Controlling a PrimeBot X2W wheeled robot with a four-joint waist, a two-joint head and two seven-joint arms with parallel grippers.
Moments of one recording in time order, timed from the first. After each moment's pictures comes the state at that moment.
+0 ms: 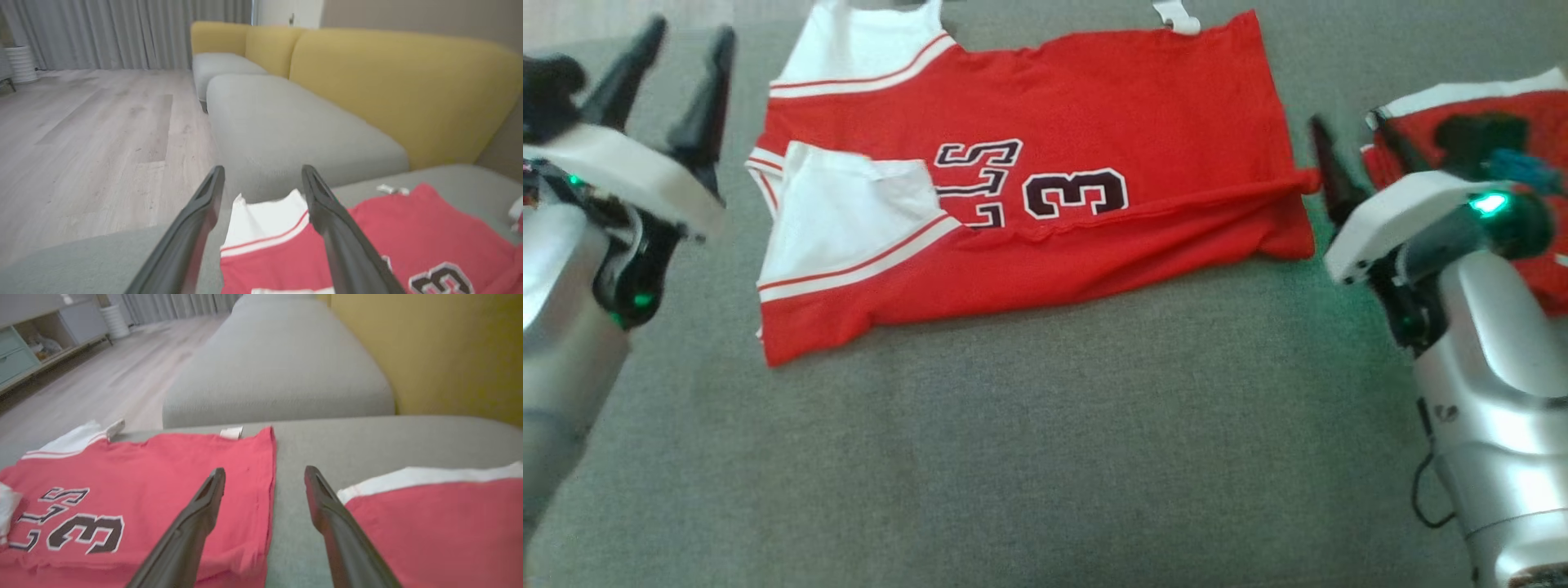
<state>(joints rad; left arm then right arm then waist) -0.95 0.58 -0.88 0.63 -0.96 -0.13 -0.11 -0.65 -0.17 0.15 0.65 0.29 0.13 0.12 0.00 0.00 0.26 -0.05</state>
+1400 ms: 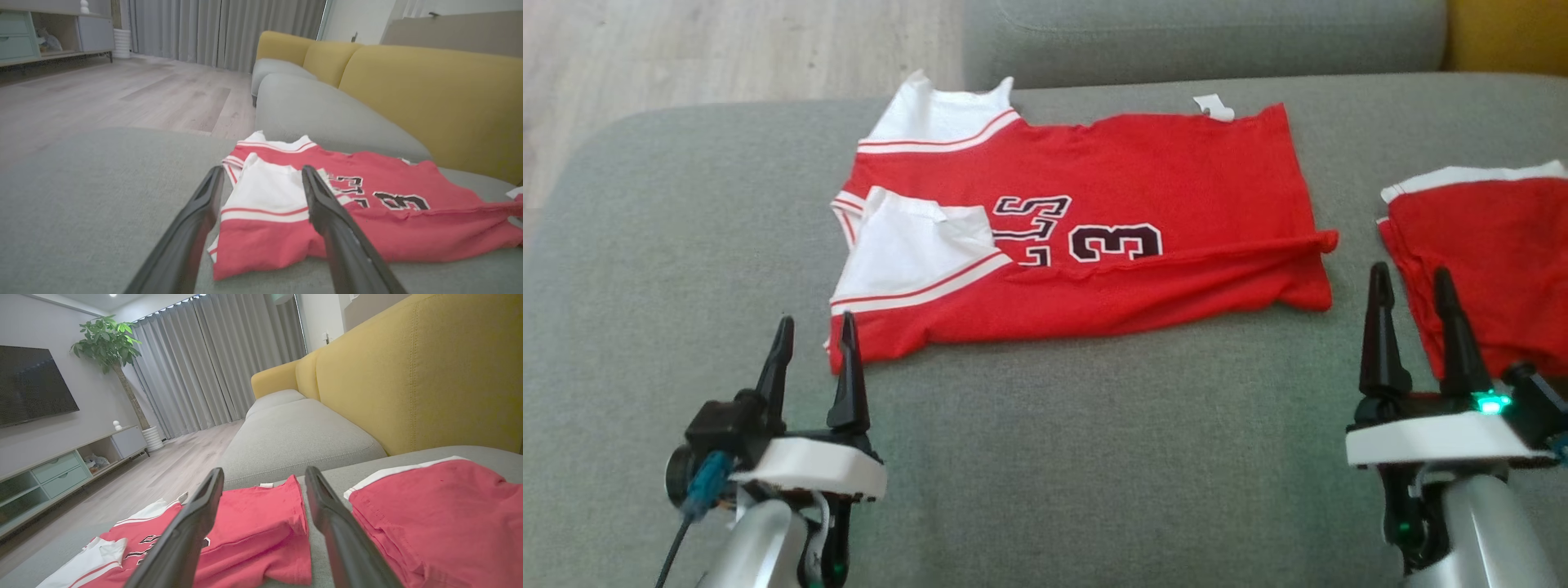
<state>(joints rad) -0.20 0.17 -0.32 0.35 -0.48 0.05 -0.26 -0.09 -0.05 -0.02 0.18 0.31 0.13 -0.25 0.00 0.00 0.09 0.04</state>
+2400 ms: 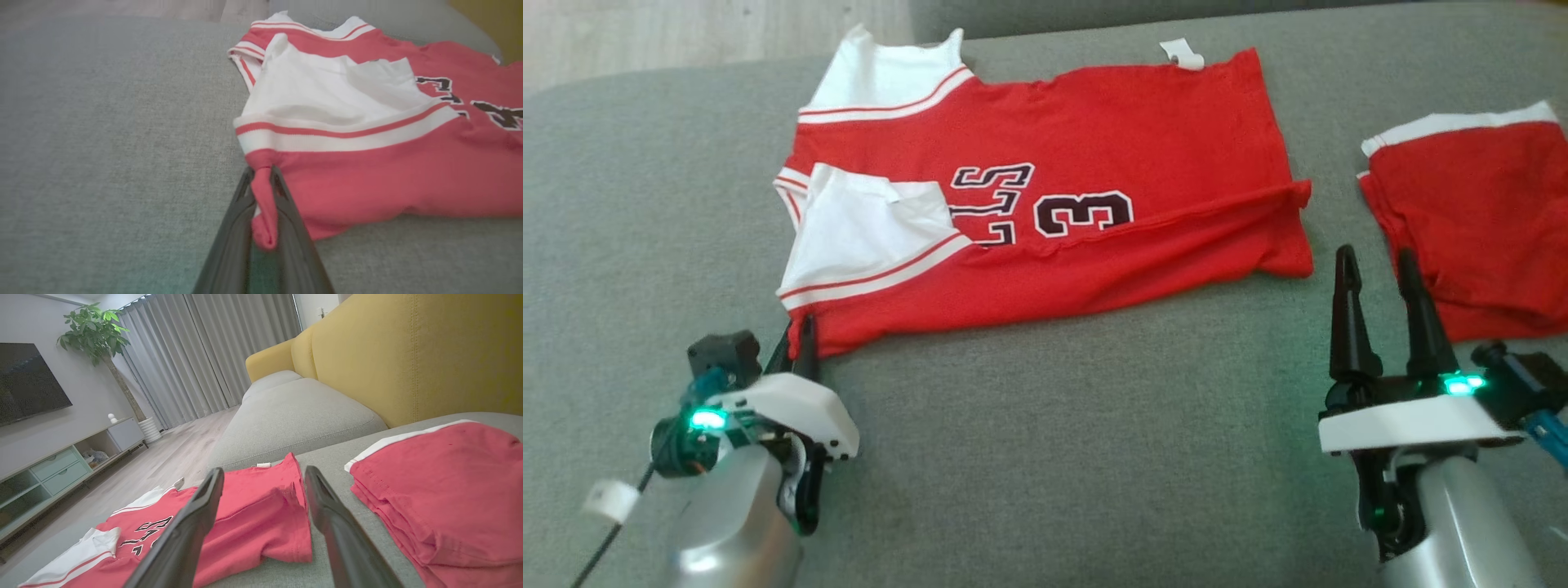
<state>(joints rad) -0.50 0.16 -0.33 0.90 -0.52 0.01 -0.10 -0.13 -0.05 0.05 0.19 0.36 0.13 -0.25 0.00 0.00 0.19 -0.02</state>
